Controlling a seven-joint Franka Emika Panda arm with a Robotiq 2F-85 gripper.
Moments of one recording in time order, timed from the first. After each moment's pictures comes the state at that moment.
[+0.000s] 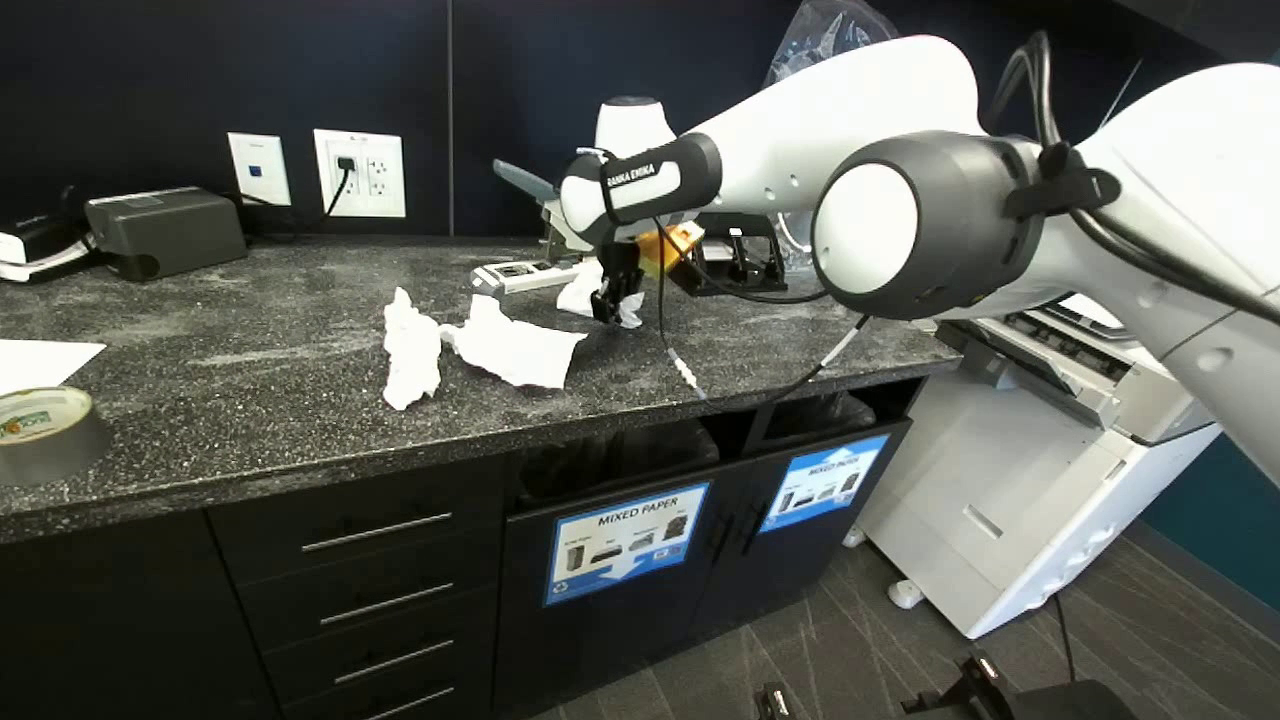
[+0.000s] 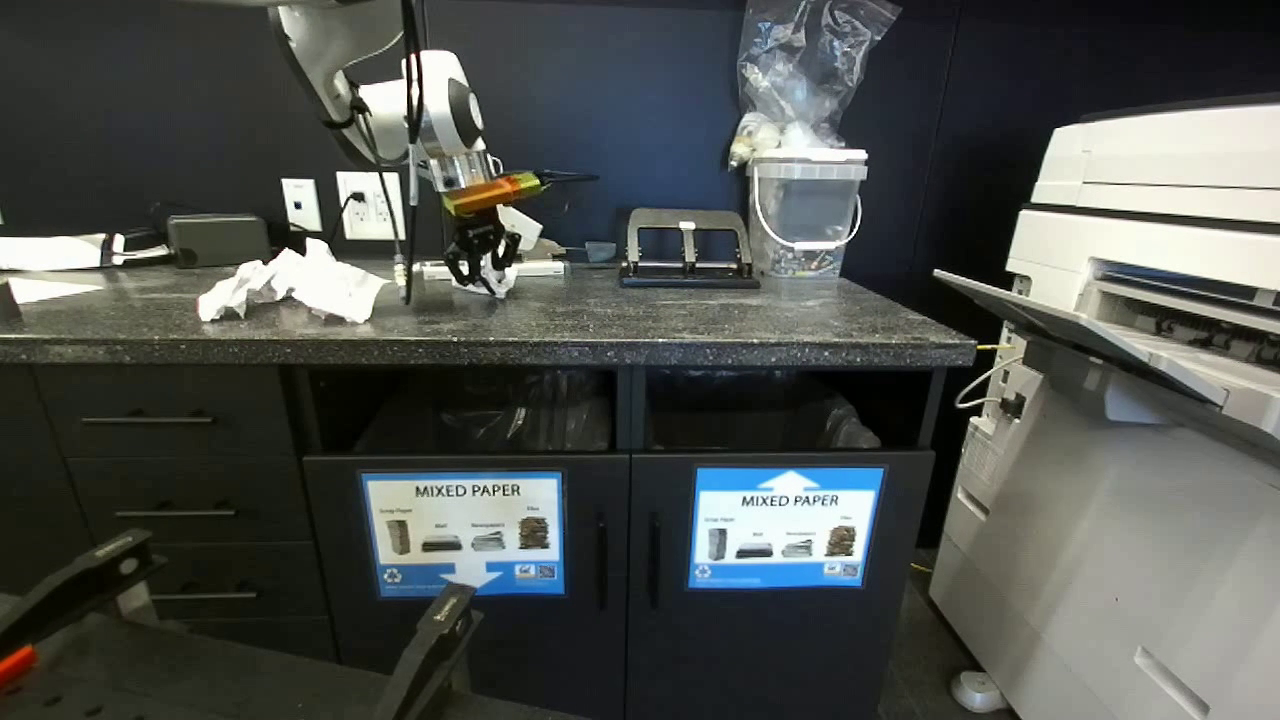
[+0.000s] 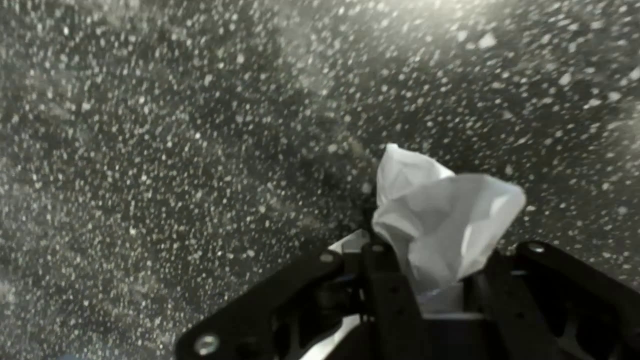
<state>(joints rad) 0.27 1.17 -0.01 -0.82 -0.23 2.12 -0.48</state>
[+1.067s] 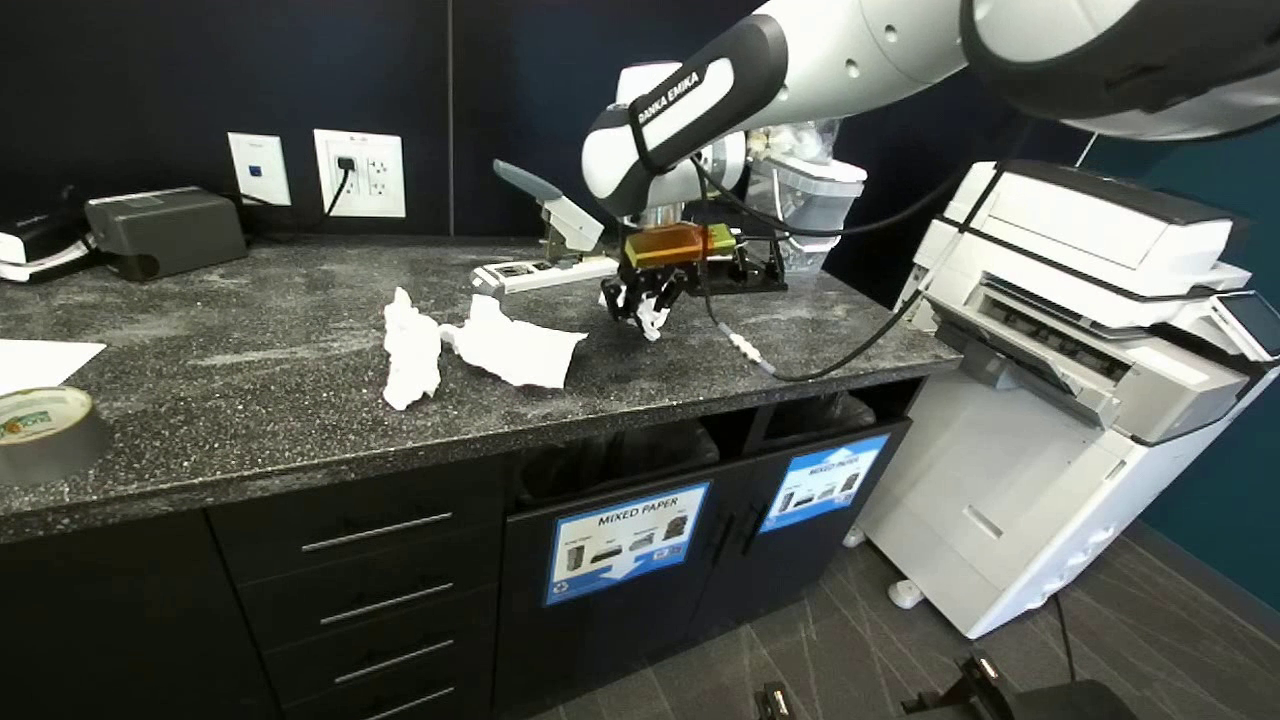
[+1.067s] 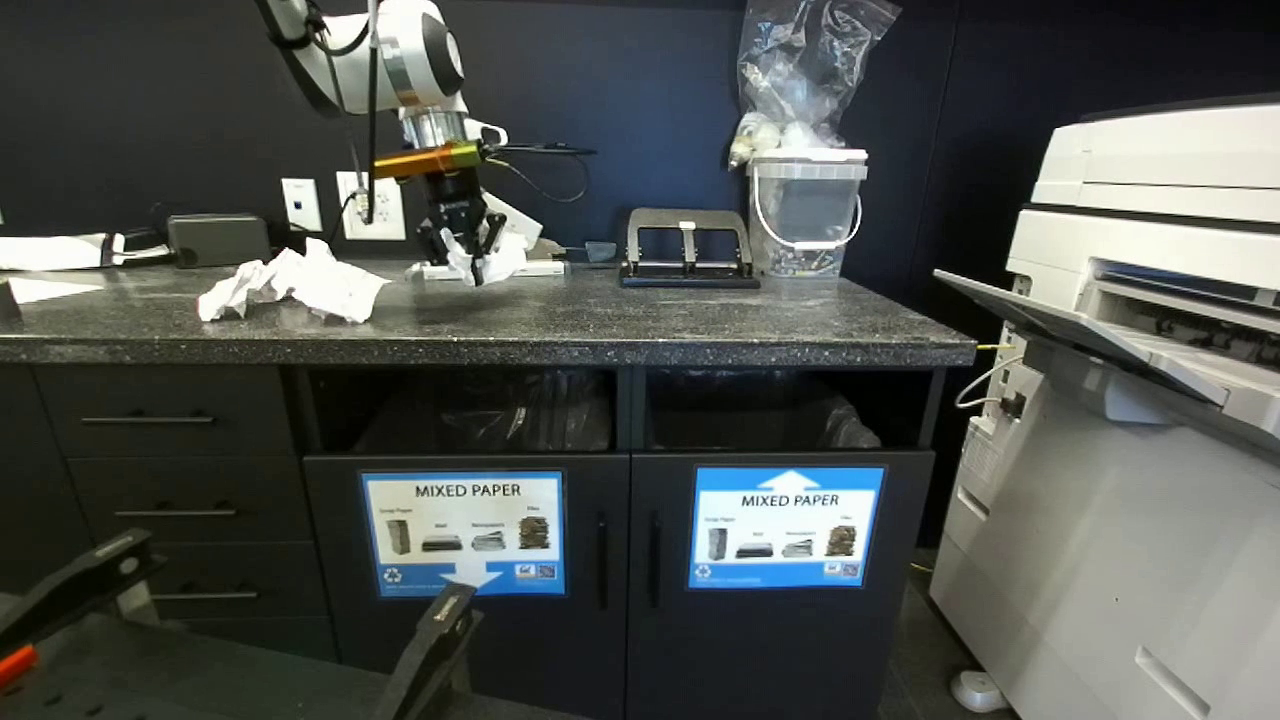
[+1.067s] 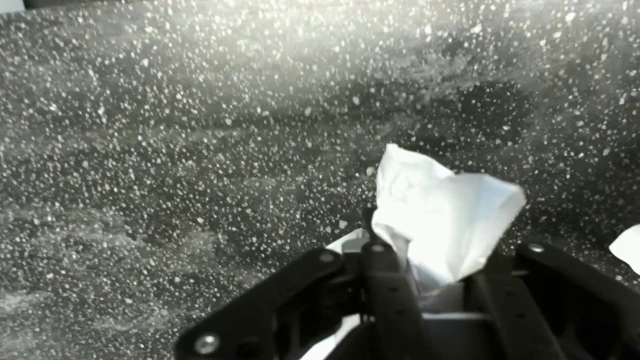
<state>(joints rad) 0.30 0.76 -0.04 -1.41 -0.20 2.17 0.19</state>
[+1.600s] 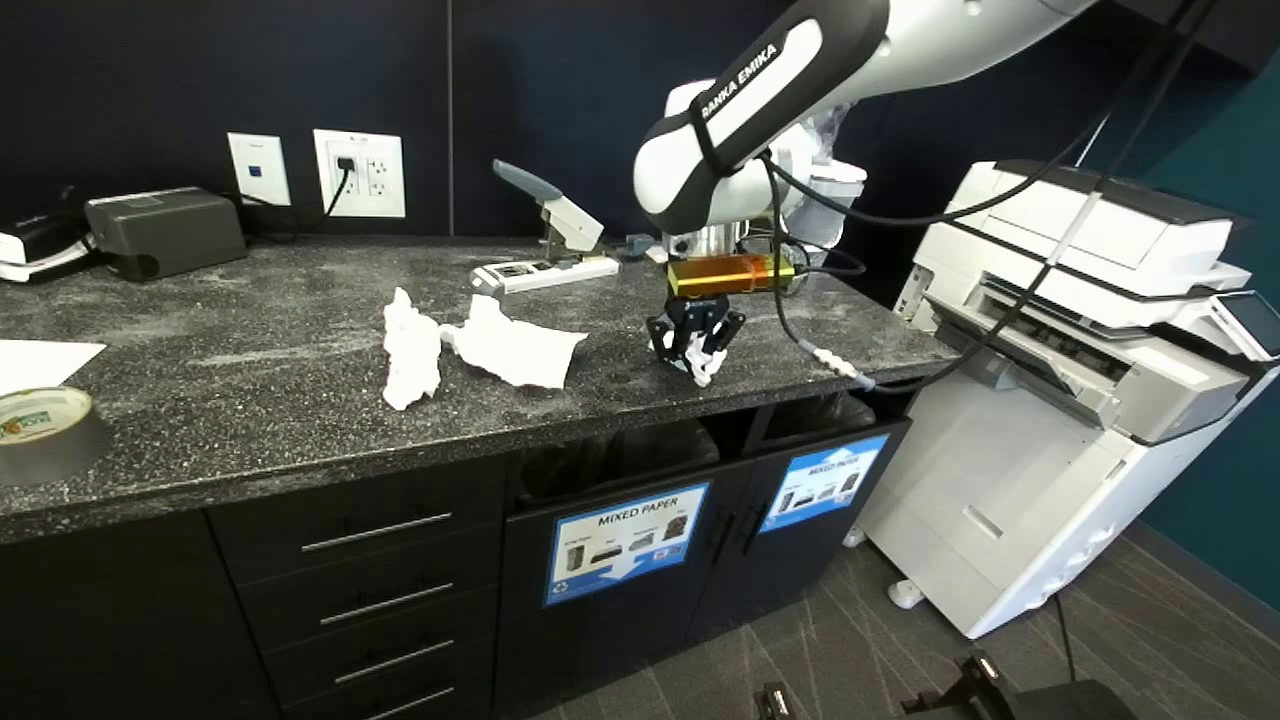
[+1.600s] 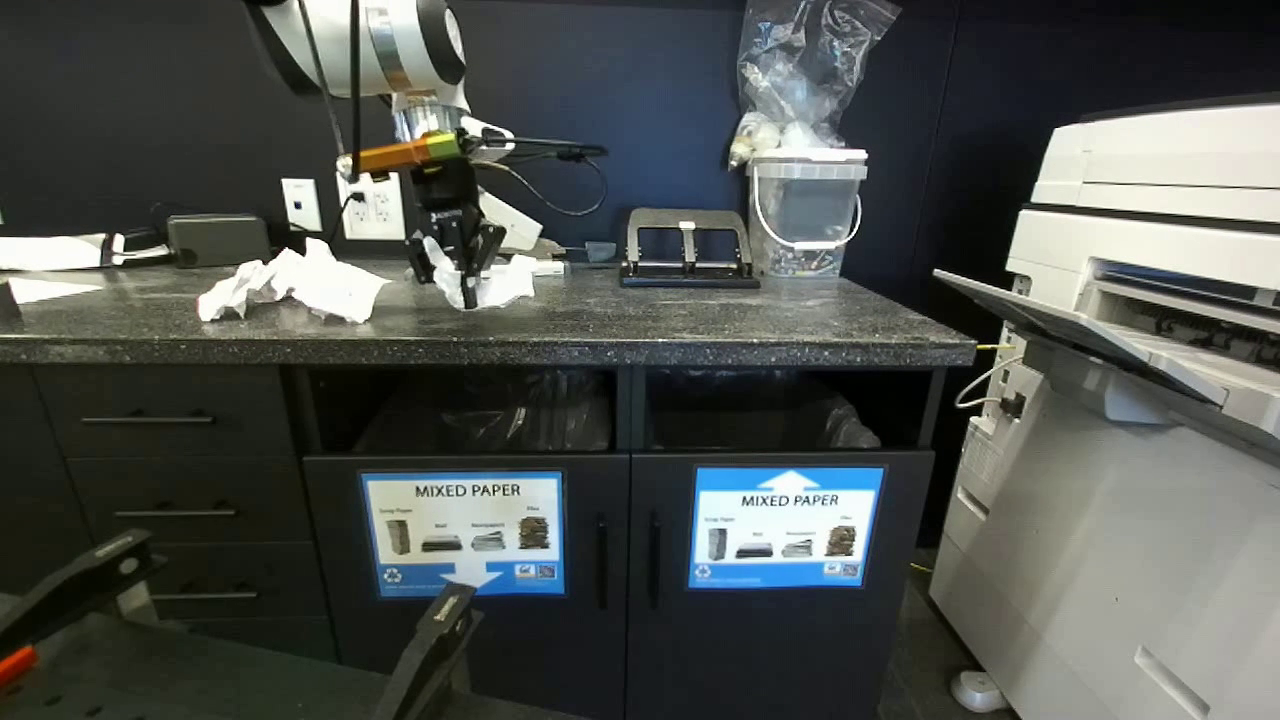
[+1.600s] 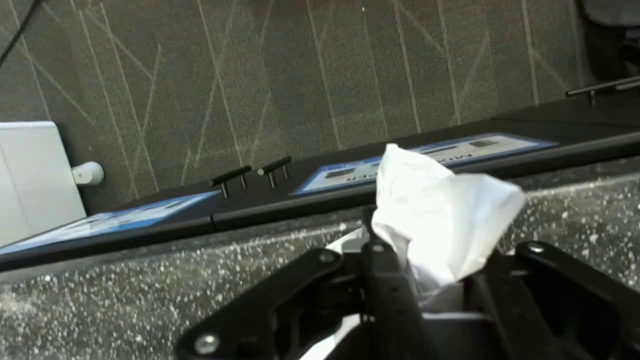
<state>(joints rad) 0.27 0.52 -0.04 -1.81 -0.19 2.18 0.32</state>
